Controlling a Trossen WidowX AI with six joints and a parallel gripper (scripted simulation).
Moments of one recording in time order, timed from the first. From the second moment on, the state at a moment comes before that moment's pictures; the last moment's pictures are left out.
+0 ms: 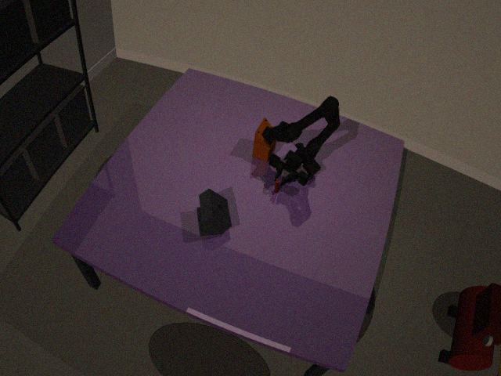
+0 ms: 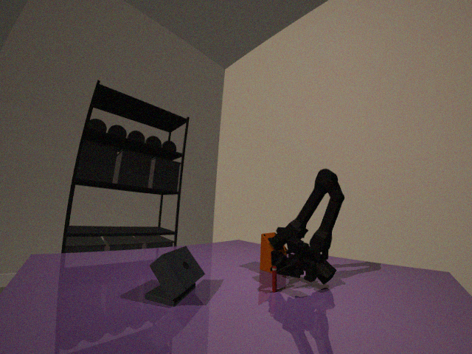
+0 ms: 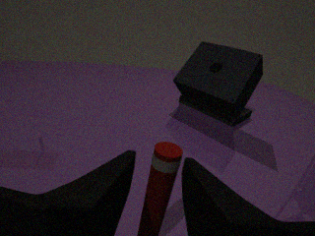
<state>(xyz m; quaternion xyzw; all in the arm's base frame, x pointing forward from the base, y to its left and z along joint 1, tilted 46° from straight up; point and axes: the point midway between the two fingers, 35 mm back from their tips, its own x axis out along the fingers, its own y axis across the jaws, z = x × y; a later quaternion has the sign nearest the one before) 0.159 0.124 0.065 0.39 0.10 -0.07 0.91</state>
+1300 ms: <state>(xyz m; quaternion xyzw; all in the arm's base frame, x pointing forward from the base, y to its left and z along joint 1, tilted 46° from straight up) 0.159 0.124 0.065 0.39 0.10 -0.07 0.91</state>
